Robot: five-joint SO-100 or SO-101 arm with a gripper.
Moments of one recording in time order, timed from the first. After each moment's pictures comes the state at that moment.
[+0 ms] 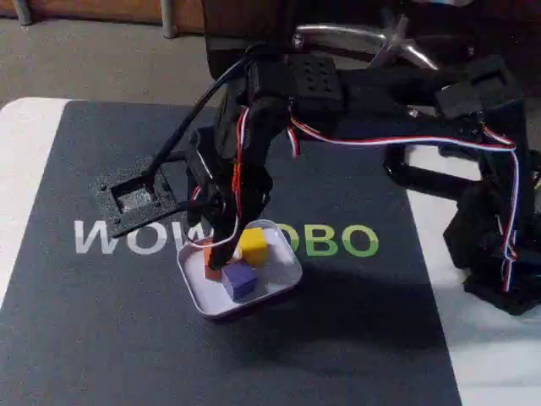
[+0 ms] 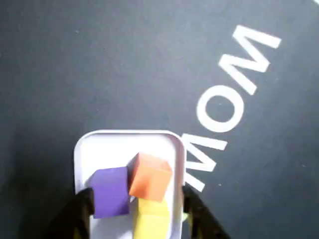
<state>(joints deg) 8.3 61.8 59.8 74.5 -122.2</state>
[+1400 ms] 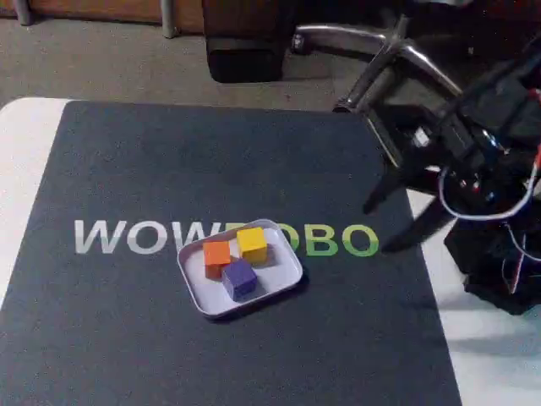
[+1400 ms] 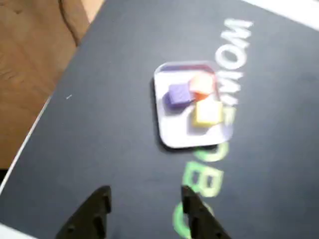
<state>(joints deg) -3.1 167.4 144.4 72.3 -104.4</state>
